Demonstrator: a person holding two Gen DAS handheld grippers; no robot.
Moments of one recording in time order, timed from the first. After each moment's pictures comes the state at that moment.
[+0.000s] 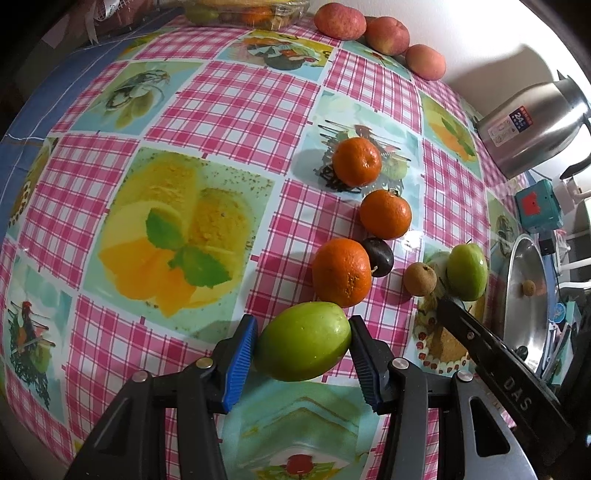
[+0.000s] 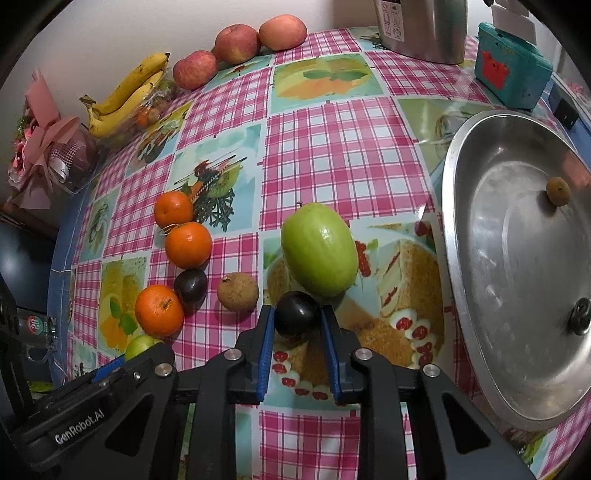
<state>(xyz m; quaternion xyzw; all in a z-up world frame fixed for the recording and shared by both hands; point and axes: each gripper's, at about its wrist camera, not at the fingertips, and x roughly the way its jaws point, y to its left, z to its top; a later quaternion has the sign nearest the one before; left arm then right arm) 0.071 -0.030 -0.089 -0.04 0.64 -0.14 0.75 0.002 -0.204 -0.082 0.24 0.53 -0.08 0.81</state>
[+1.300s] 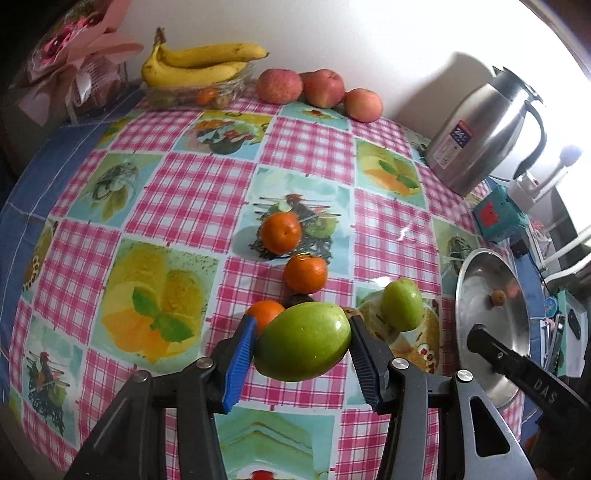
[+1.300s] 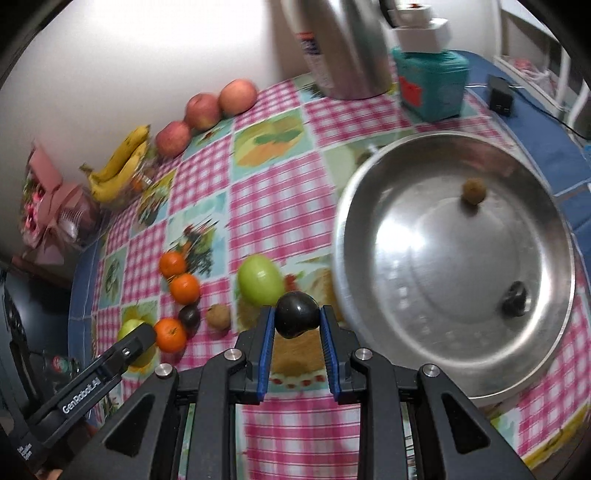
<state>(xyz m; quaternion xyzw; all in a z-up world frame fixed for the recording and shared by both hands) 0.059 -0.068 -0.028 -0.01 0.54 -0.19 0.82 -0.059 -0.262 -0.040 0.30 0.47 -0.14 0.82</state>
